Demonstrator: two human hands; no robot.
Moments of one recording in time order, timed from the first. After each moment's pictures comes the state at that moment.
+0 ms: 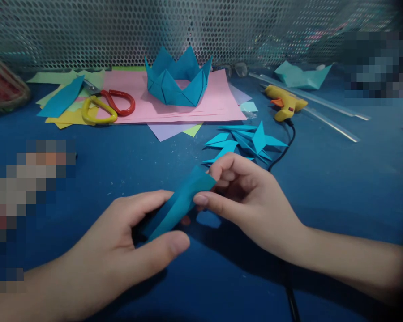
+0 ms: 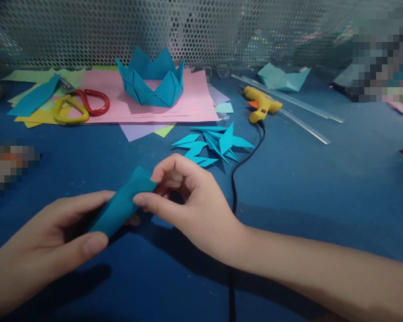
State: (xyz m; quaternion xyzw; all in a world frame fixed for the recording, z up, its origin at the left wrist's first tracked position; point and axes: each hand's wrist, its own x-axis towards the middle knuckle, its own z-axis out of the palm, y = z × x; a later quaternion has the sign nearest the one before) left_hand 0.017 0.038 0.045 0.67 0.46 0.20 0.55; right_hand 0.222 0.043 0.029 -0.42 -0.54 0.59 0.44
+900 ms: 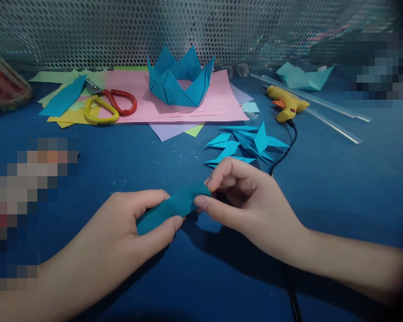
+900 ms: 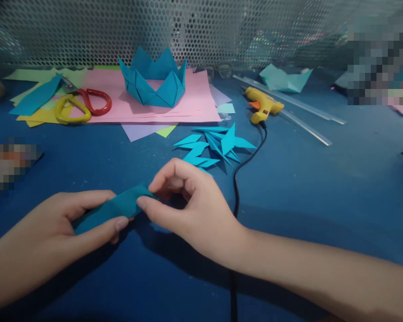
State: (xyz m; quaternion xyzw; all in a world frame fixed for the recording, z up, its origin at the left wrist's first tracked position) left_hand 0.030 0.038 0.046 0.65 0.56 0.24 0.45; right_hand 0.220 0.042 0.028 -0.44 -0.58 0.54 0.43
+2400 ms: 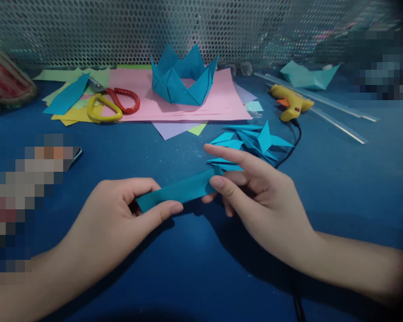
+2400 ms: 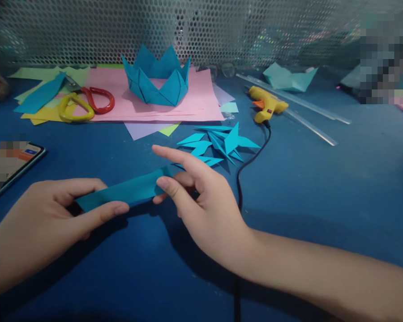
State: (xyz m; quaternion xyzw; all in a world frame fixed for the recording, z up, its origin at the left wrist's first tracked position) left_hand 0.018 0.044 0.044 0.71 0.56 0.25 0.34; right_hand 0.223 0.035 0.024 -0.48 -0.68 0.37 0.42
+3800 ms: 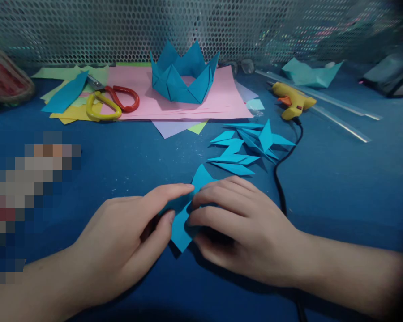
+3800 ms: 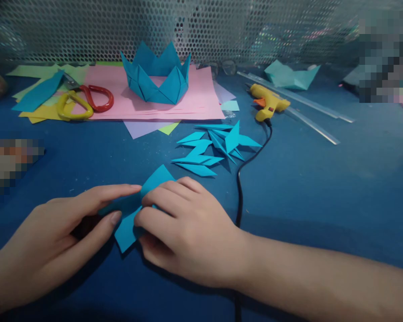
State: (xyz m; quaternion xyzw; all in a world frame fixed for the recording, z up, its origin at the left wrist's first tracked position) left_hand 0.009 0.030 0.025 0.86 0.41 0.22 0.22; right_hand 0.225 0.031 0.020 -0.31 -0.90 0.10 0.28
